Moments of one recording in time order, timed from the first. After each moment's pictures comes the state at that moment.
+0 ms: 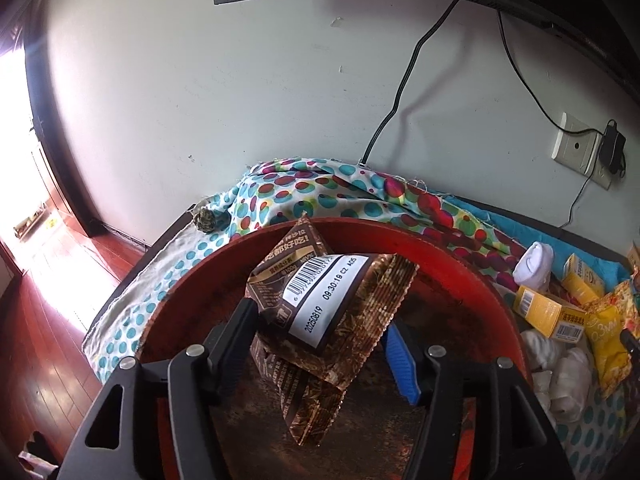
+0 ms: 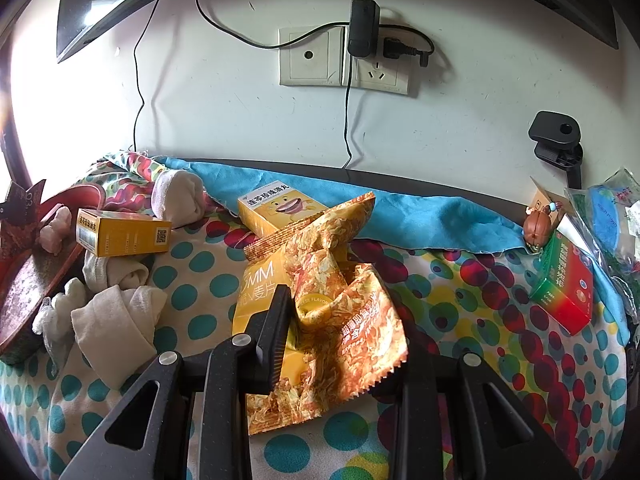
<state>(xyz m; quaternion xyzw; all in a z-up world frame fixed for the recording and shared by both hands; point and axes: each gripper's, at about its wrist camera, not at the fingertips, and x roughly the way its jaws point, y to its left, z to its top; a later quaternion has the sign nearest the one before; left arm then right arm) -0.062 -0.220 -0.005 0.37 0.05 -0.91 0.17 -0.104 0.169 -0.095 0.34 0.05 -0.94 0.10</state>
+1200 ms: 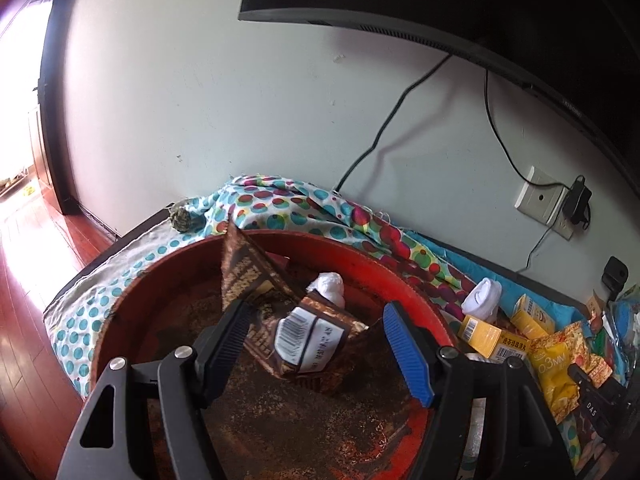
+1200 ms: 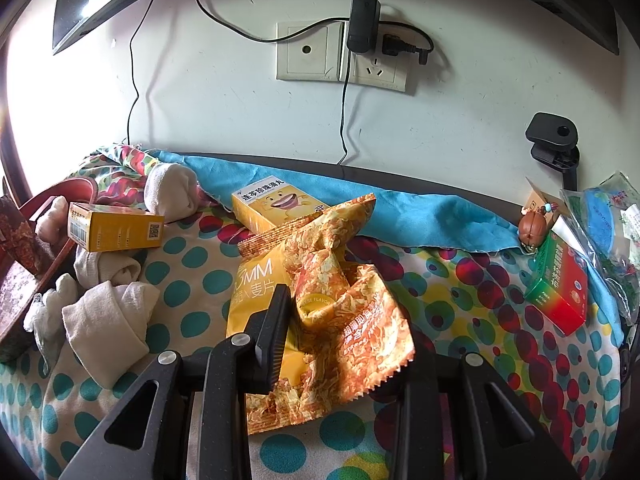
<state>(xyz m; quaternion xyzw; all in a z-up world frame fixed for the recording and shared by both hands) -0.030 -0.215 0.007 0.30 0.14 -0.93 0.14 -0.108 0.168 -0.096 0.34 0.06 -0.93 0.09</state>
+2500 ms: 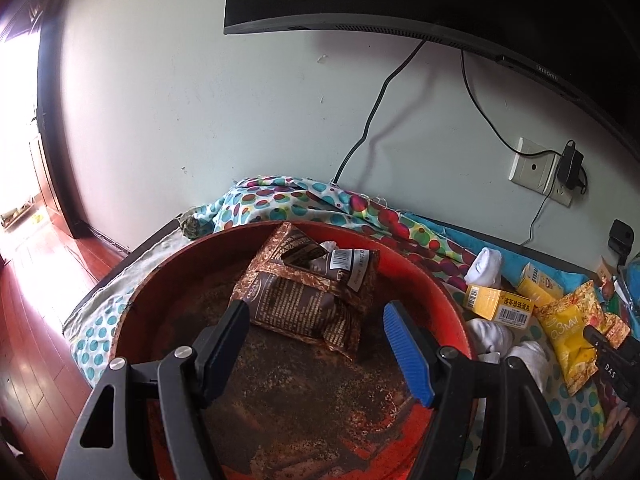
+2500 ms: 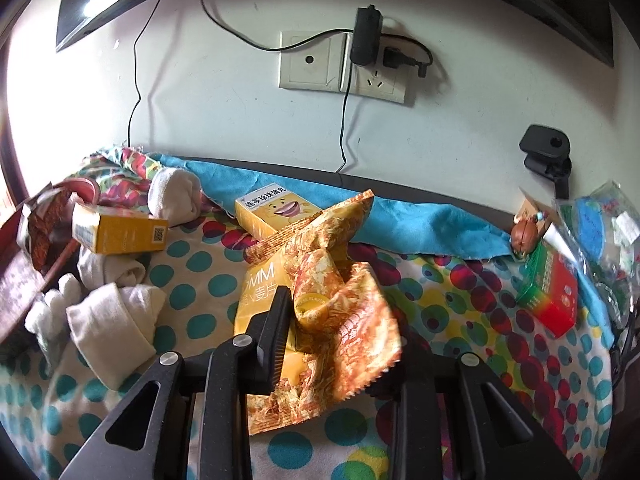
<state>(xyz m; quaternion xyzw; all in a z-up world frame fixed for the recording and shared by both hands) -0.009 -0.192 0.001 0.30 0.09 -0.94 0.15 -0.101 0.163 -0.086 0.33 0.07 -0.94 0.08</state>
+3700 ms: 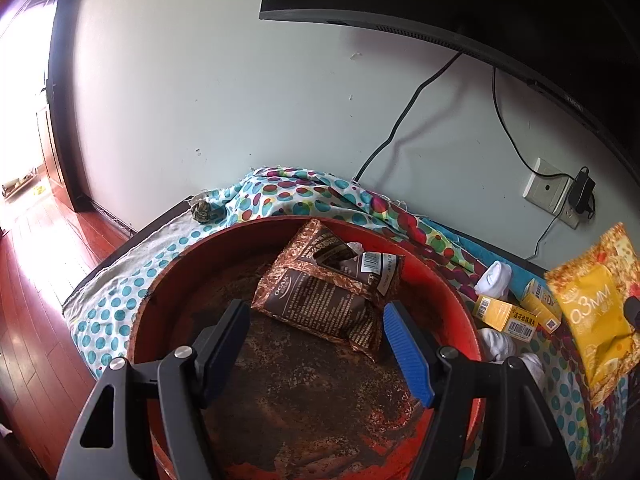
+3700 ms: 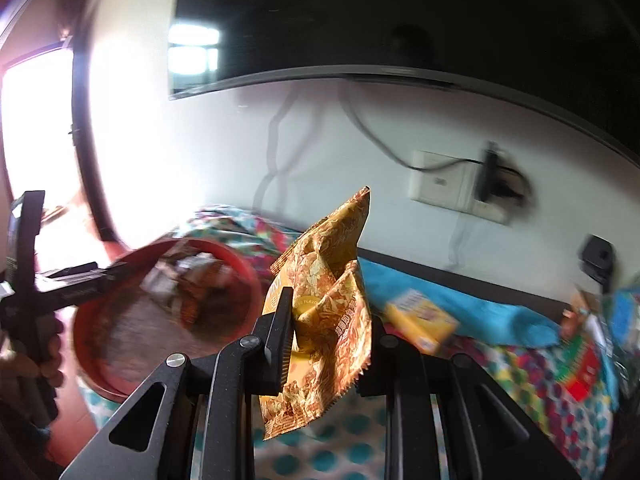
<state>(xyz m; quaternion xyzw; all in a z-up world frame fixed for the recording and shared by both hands) -0.001 -0.224 0.006 0.31 0.13 -0.93 0.16 -0.035 0.057 0.023 0.25 0.07 -0.93 0.24</state>
